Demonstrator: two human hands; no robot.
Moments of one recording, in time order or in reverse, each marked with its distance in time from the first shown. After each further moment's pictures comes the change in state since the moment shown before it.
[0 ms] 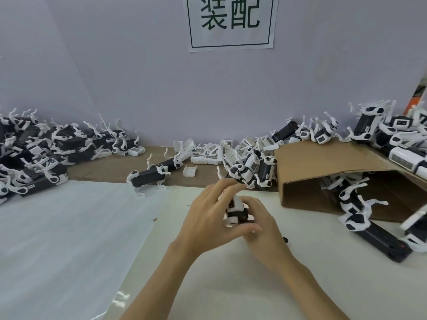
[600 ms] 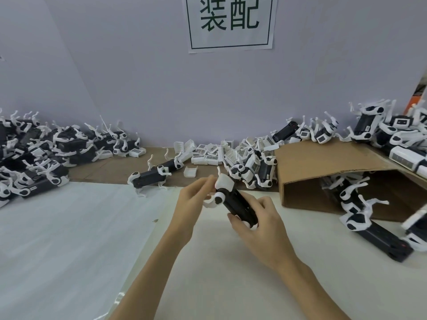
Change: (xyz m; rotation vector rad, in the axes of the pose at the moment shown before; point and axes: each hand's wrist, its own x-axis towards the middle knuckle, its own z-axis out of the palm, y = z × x) left_hand 0.006 -0.021 -0.016 -0.814 0.008 -0.856; right_hand -0.002 -0.017 -0.003 -0.221 0.117 0.045
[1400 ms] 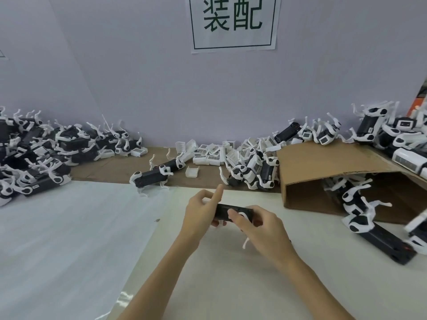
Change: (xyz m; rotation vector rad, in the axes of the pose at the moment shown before) left_hand 0.003 -0.019 0.013 0.124 0.106 -0.307; right_hand 0.004 -0.009 -0.004 0.219 -0.126 0.294
